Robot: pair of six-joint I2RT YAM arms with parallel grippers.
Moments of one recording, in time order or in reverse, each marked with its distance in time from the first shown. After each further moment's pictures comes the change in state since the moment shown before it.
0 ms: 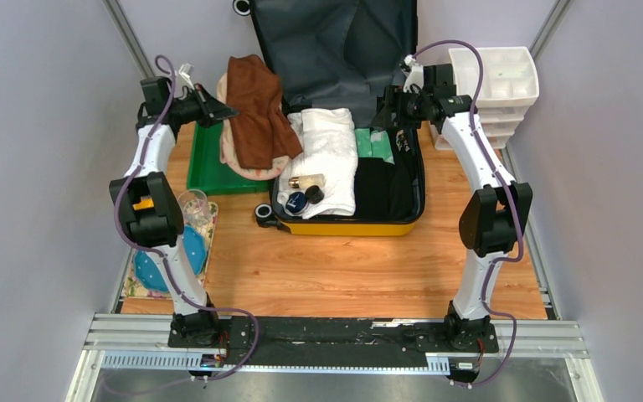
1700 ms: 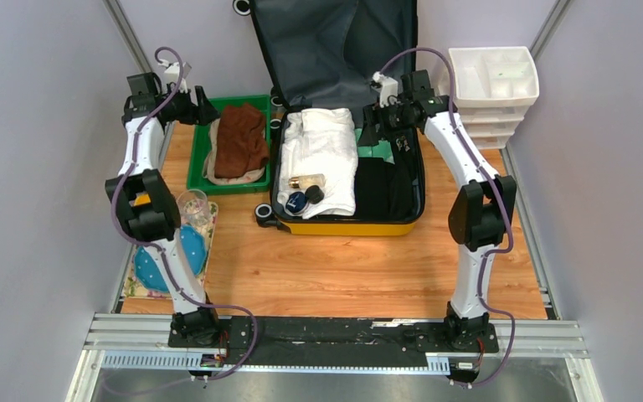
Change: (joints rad) left arm 0.082 0.187 0.309 -0.272 -0.243 0.682; right arm 0.067 0.084 0.048 -0.127 -0.063 -0.219
